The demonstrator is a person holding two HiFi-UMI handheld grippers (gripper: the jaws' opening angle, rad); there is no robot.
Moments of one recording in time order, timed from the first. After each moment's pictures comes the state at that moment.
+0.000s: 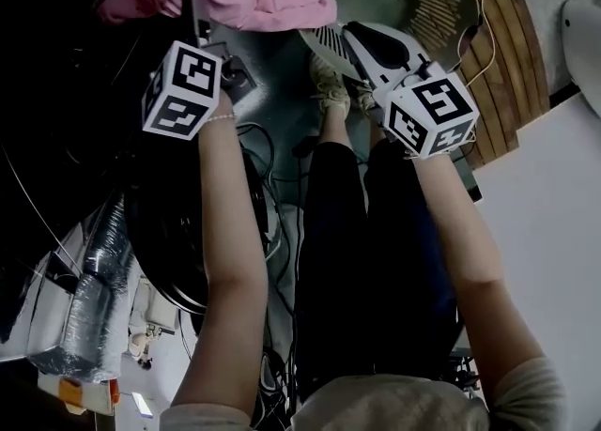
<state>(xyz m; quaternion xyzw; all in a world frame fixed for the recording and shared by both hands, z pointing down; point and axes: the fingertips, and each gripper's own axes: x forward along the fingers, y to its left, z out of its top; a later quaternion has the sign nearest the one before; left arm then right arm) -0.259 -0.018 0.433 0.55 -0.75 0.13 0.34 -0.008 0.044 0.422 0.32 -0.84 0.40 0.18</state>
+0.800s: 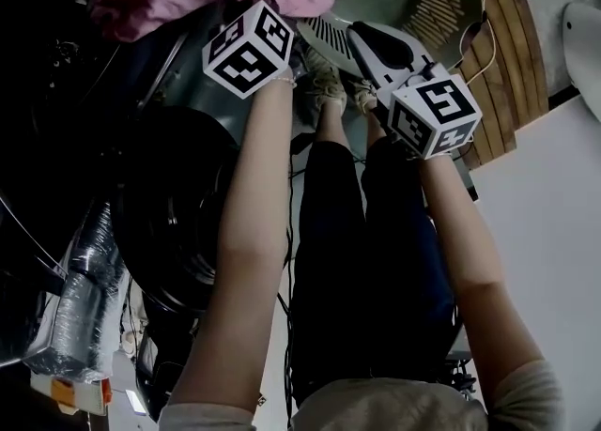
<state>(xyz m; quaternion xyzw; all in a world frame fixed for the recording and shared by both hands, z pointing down) -0.153 -0.006 0.511 0.57 -0.69 0.16 0.42 0.001 0.062 0.439 0.32 -0.83 0.41 0.19</state>
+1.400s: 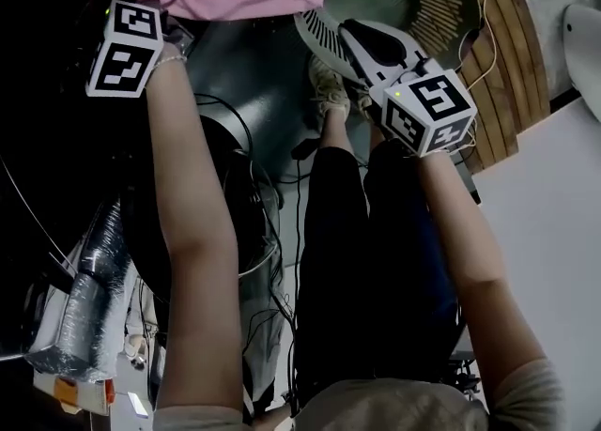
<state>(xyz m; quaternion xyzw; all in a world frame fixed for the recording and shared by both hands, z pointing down) -0.343 -0.097 0.383 0.52 -0.82 0.17 0.18 -0.016 0.042 0.428 0.32 -0.84 0.40 0.18</state>
